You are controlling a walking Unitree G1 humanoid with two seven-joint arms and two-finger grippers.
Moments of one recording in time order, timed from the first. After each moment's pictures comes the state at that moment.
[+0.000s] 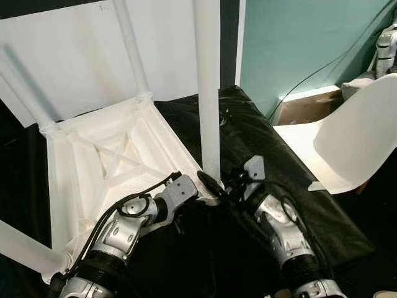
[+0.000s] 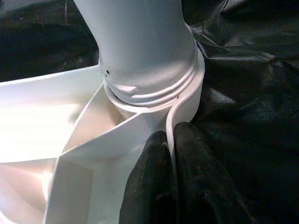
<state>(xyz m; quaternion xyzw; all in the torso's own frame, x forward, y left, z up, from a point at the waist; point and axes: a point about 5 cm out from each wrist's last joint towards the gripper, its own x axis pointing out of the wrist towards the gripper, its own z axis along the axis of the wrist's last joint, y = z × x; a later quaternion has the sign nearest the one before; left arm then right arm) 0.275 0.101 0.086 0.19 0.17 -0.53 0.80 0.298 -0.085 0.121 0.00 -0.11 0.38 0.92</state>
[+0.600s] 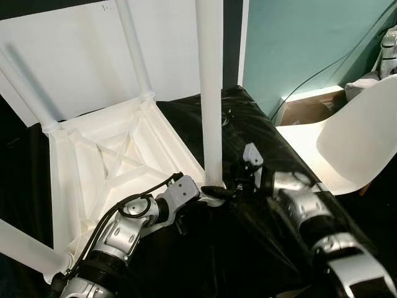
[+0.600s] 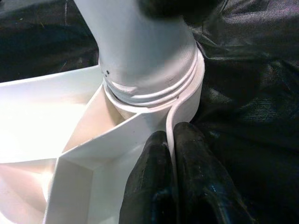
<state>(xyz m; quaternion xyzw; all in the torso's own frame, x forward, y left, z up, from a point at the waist) 0.274 0.100 0.086 0.19 0.17 -0.54 0.80 0.330 -0.106 0.131 -0.10 0.00 0.60 0.80</state>
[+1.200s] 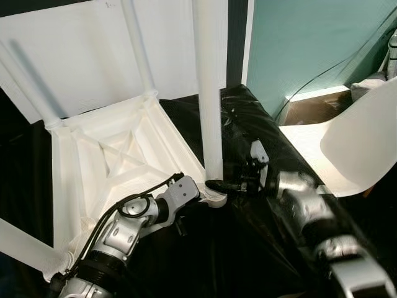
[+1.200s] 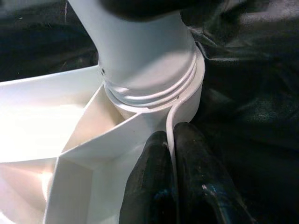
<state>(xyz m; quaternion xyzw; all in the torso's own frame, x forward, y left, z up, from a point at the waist) 0.274 0.102 0.089 0.20 0.16 -0.53 0.81 0.301 -0.092 0.113 0.01 -0.07 0.45 0.89</state>
